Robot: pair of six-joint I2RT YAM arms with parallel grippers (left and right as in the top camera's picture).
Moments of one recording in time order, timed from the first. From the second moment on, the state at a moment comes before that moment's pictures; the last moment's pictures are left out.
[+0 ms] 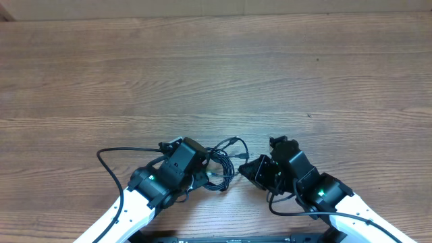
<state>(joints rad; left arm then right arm) -0.68 1.09 0.68 -0.74 0.00 -1.09 0.68 1.03 0.48 -0.27 -0.32 1.24</state>
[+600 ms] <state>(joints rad) -0.68 1.09 0.68 -0.81 -0.02 -1.05 0.68 1.03 0.48 -0.48 -0.02 1.18</state>
